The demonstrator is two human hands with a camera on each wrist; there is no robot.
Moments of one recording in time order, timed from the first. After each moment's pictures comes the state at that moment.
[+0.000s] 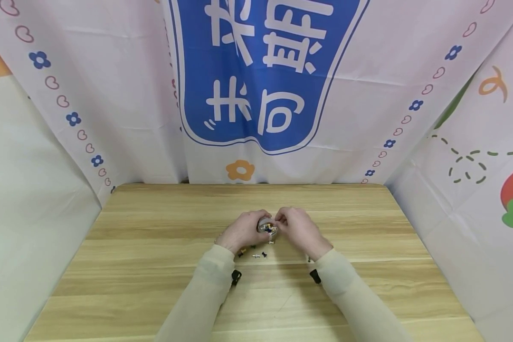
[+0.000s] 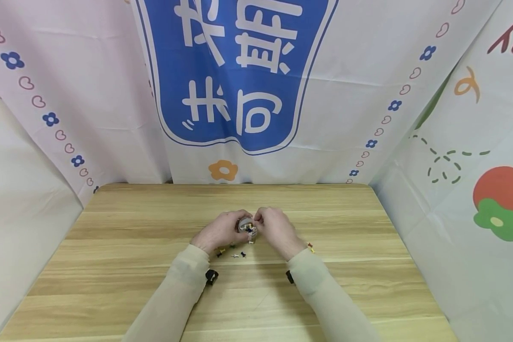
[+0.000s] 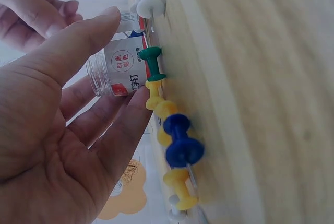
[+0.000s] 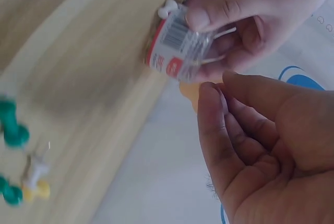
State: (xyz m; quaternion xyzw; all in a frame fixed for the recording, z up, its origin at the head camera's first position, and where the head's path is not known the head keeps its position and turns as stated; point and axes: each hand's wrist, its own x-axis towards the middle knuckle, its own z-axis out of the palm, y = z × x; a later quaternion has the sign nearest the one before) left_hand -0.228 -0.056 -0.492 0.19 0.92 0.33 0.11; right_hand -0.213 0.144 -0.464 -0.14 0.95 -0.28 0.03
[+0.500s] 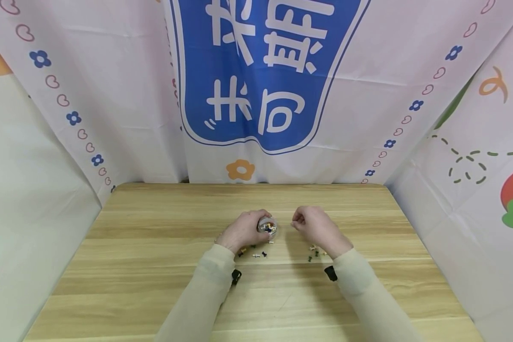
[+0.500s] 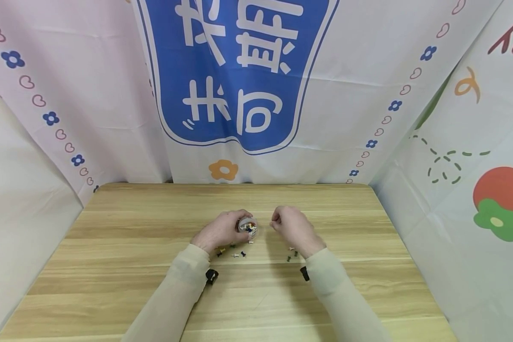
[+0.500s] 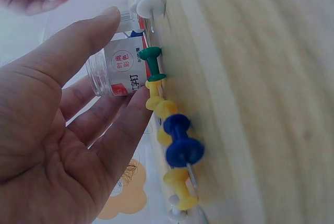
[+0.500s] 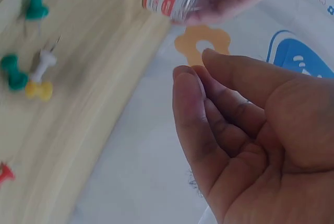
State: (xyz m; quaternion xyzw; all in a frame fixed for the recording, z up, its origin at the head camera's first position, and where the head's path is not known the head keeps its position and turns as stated) left_hand -0.229 -0.056 -0.491 0.19 0.92 0.33 0.11; right_hand -0.209 0.184 -0.445 -0.12 0.96 -0.24 0.06
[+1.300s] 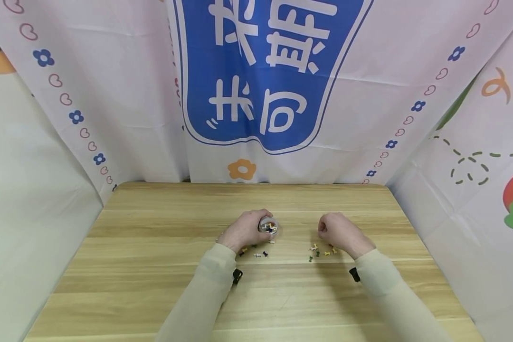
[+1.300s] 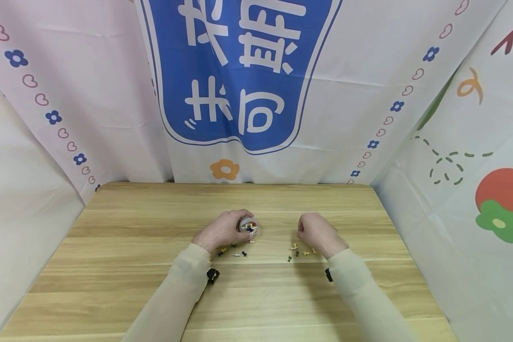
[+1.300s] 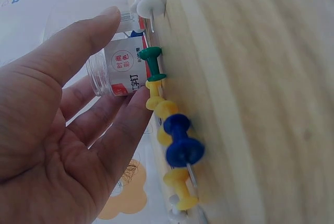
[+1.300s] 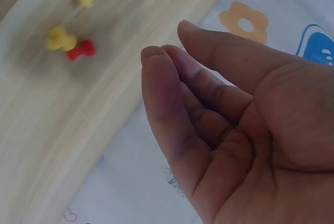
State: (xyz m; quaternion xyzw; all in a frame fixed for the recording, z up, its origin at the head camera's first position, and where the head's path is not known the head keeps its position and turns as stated) left_hand -0.228 -0.056 -0.491 0.18 0.92 0.33 0.12; right_hand -0.202 0.239 -0.443 -0.11 0.97 -0.17 0.12
